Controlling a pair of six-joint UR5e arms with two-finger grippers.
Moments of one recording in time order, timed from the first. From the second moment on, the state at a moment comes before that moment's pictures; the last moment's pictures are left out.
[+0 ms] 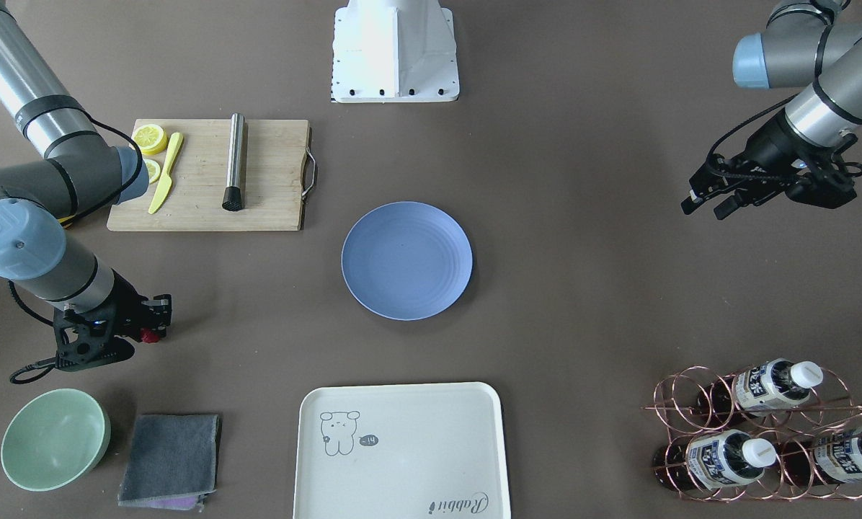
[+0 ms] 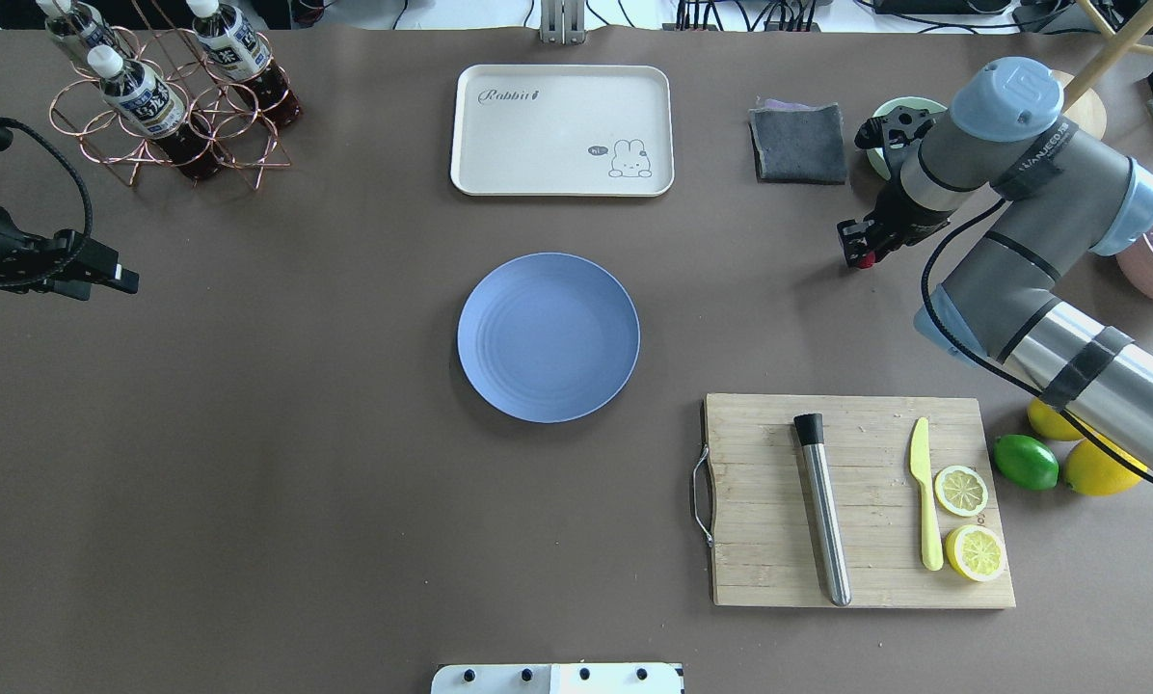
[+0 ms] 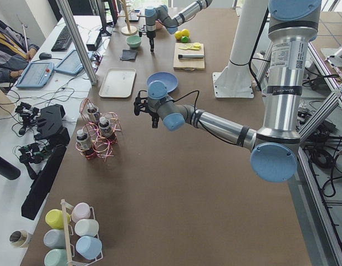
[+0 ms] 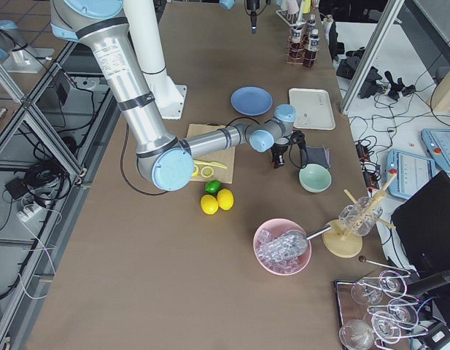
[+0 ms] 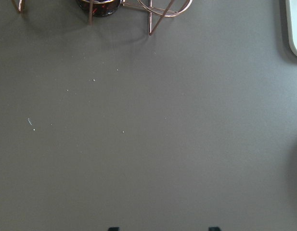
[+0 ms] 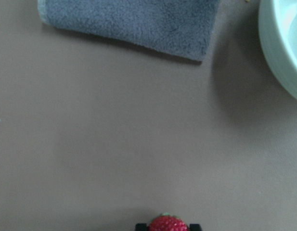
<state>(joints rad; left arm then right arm) -1.05 -1.61 -1.82 -2.17 -2.33 -0.96 0.92 -1.11 1.36 -1.21 2.14 0.67</state>
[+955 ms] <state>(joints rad) -1.05 -1.59 -1.80 -2.17 -2.33 -0.96 0.55 -0.86 1.48 -1.23 1.95 1.31</state>
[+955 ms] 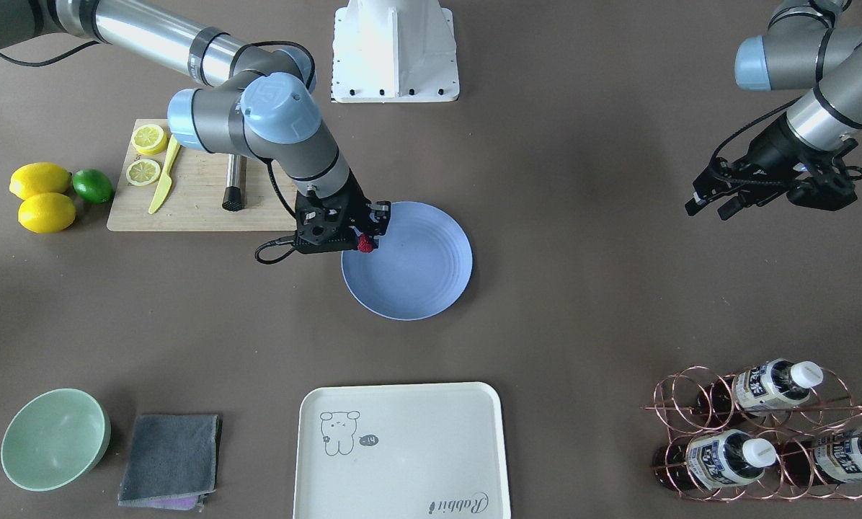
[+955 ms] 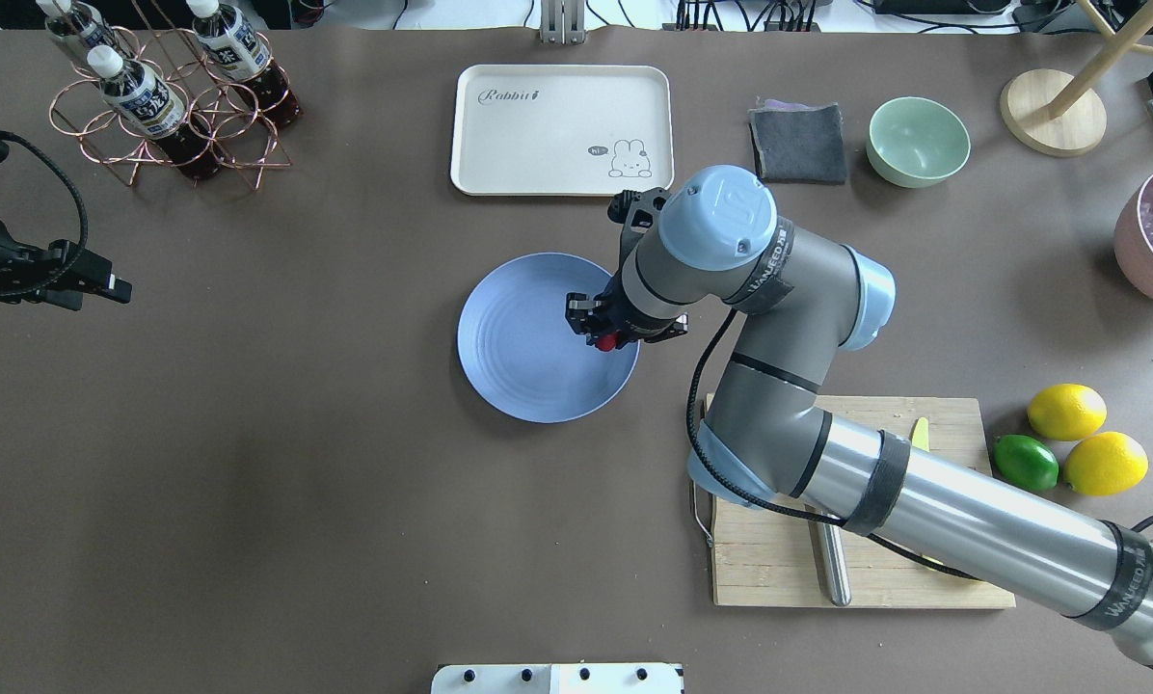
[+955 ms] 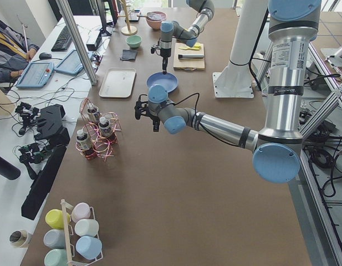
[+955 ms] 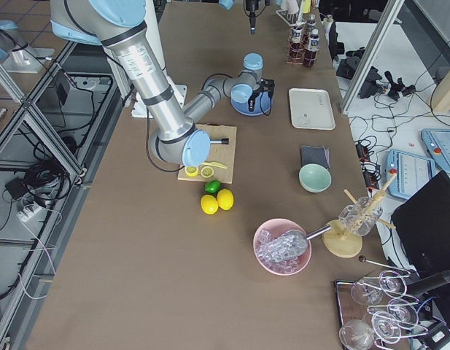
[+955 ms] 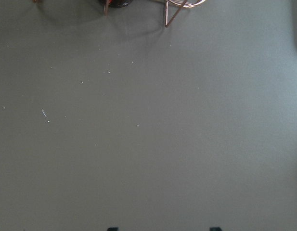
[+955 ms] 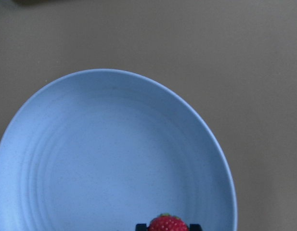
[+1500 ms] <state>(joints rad) -1.05 -1.59 -1.81 -2.17 -2.33 -0.97 0.51 -0.78 1.39 -1.22 1.89 1.35</state>
